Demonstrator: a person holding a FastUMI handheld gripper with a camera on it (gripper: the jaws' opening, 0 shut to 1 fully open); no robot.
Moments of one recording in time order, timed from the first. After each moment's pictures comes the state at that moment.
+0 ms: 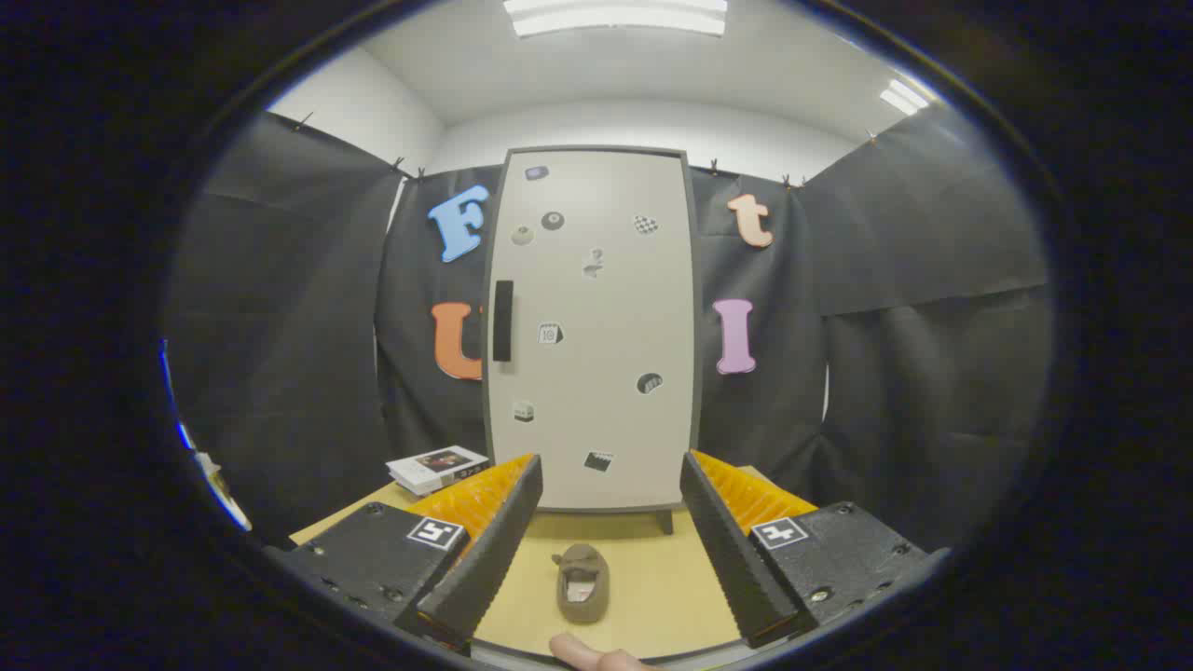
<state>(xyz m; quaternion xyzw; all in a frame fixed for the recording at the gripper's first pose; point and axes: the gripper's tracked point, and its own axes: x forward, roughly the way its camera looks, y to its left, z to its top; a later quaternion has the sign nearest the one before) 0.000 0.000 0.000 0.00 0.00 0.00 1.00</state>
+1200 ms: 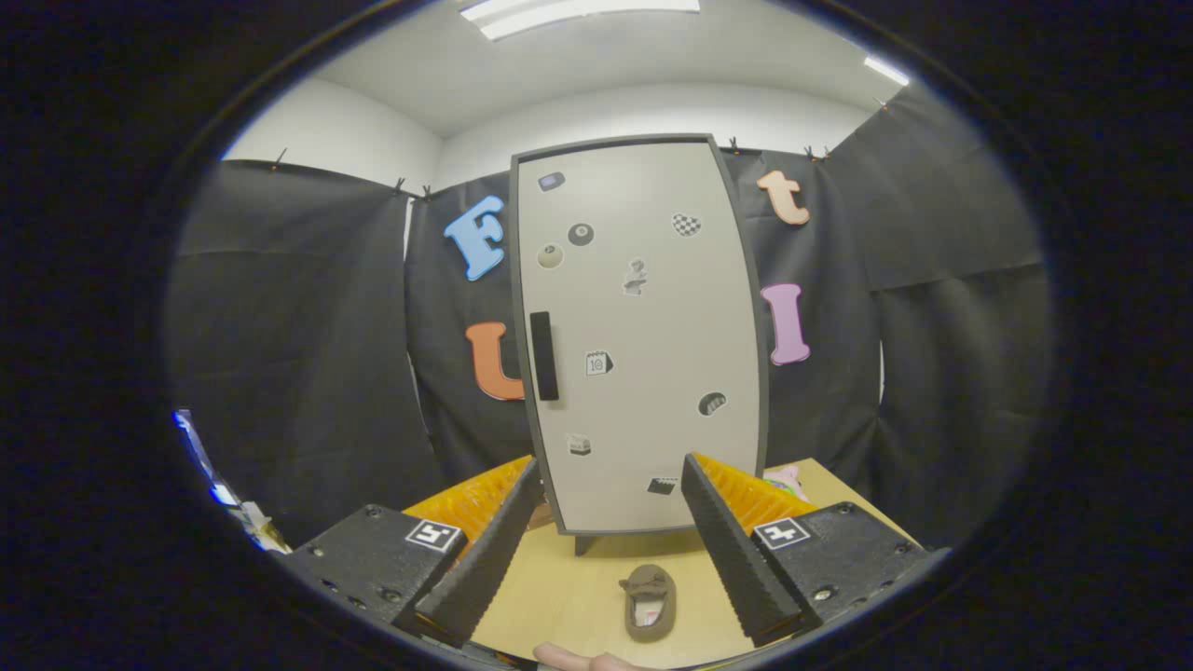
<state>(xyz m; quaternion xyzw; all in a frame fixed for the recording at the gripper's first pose) 0.082 0.056 0.043 0.08 0.05 0.09 0.99</state>
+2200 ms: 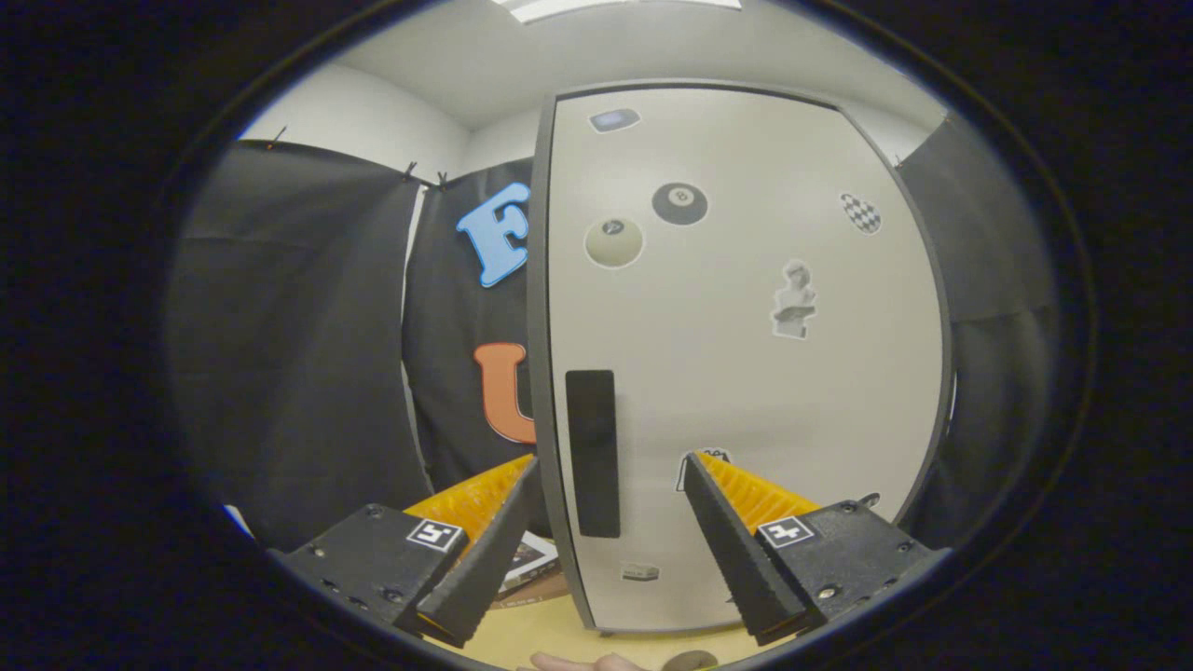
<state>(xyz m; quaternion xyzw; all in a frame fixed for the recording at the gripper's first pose) 0.316 0.160 0.096 0.04 0.03 0.10 0.99</state>
